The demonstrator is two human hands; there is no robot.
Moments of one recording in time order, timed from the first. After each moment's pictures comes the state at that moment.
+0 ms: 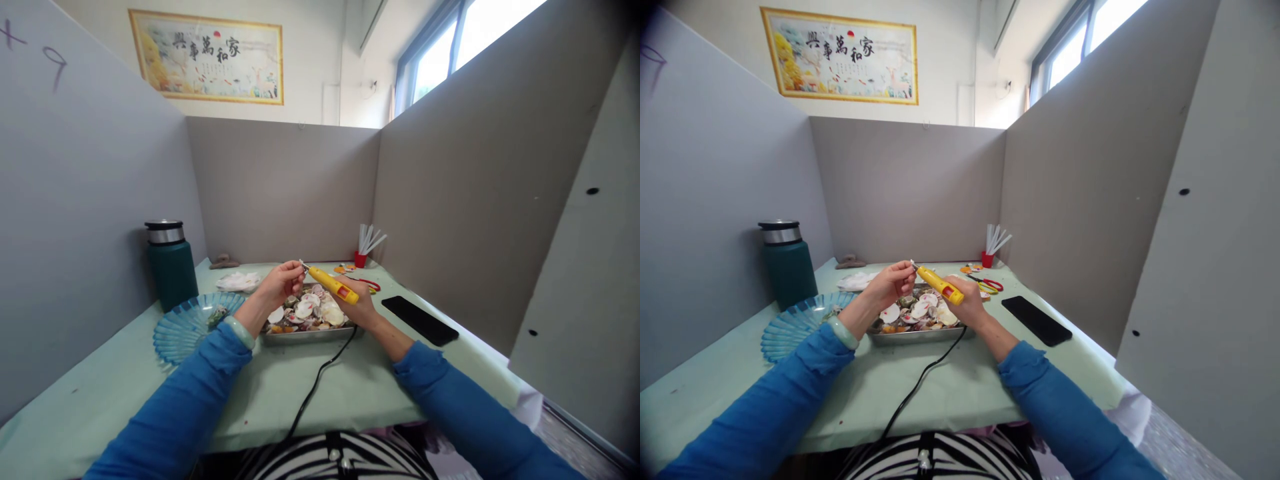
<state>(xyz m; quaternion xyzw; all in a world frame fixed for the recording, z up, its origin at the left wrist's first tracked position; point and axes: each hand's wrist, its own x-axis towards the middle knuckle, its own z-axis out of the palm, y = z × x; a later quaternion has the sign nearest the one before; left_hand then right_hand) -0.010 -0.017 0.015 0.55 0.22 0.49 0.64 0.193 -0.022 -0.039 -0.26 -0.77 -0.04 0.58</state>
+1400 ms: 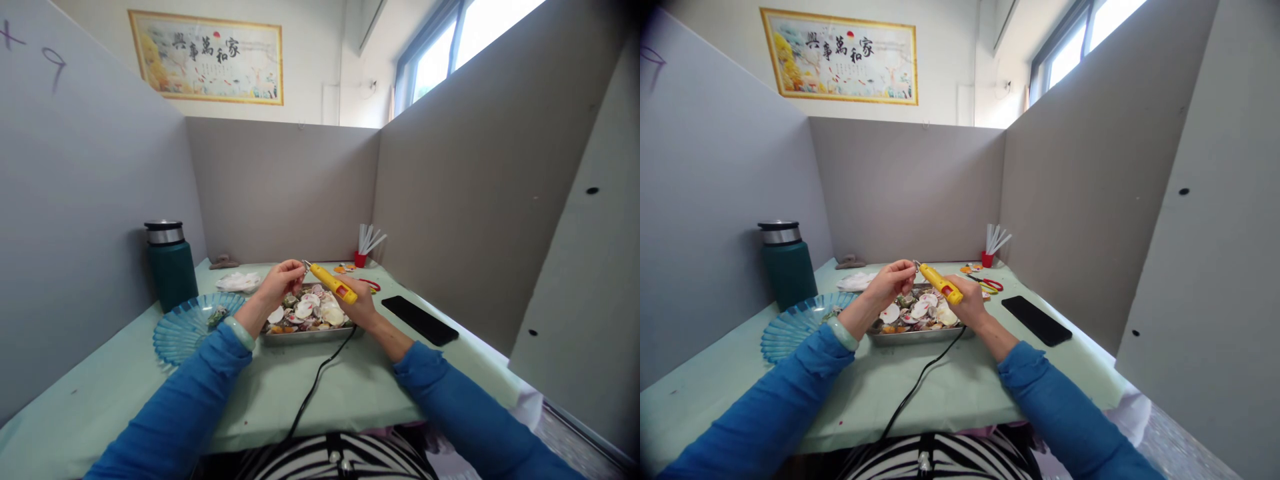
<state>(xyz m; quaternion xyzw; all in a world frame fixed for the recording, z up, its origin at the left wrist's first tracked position) -0.008 -0.015 0.013 0.61 0.25 0.52 0.54 0.195 -0.018 -0.042 -0.27 -0.76 -0.09 0.58</state>
